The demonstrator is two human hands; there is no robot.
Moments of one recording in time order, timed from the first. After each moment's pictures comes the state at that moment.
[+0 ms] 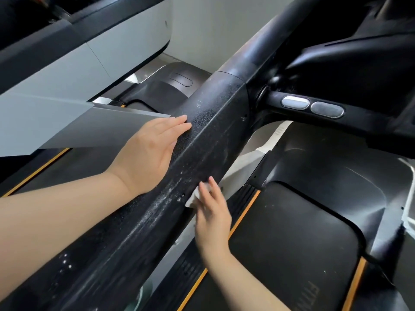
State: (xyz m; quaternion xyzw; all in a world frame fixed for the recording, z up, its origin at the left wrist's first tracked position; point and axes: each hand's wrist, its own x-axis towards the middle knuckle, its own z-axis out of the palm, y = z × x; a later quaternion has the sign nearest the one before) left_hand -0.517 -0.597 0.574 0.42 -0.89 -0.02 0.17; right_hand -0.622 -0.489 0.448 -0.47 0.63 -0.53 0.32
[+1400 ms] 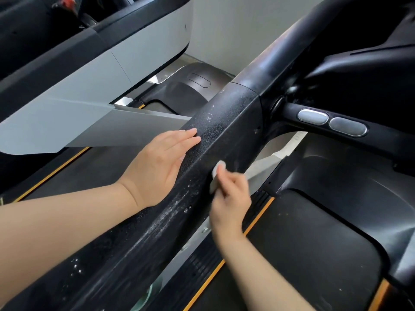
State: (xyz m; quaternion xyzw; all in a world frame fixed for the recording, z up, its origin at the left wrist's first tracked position) left_hand -0.516 -0.596 0.574 0.43 -0.89 -0.03 0.15; right_hand -0.642 -0.545 0.473 -0.45 0.60 -0.64 0.18
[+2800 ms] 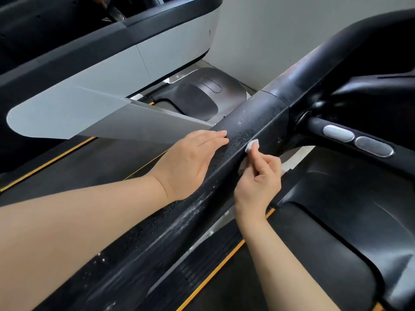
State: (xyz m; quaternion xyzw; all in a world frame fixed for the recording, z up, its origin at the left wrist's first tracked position) left_hand -0.517 -0.598 0.575 0.43 -0.88 -0.07 0.19; right_hand -0.643 -0.577 0.506 -0.39 0.61 -0.67 0.17
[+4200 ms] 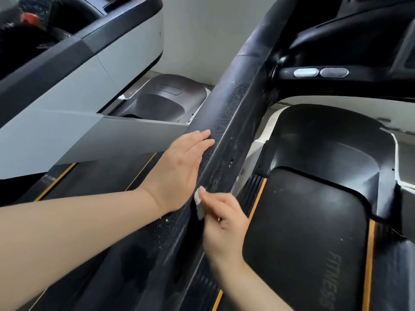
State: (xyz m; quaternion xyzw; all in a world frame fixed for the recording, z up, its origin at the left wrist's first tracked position) left_hand -0.440 -0.541 0.559 0.33 -0.92 -0.10 0.21; right_hand -0.504 -0.431 0.492 -0.42 0.59 -0.67 0.19
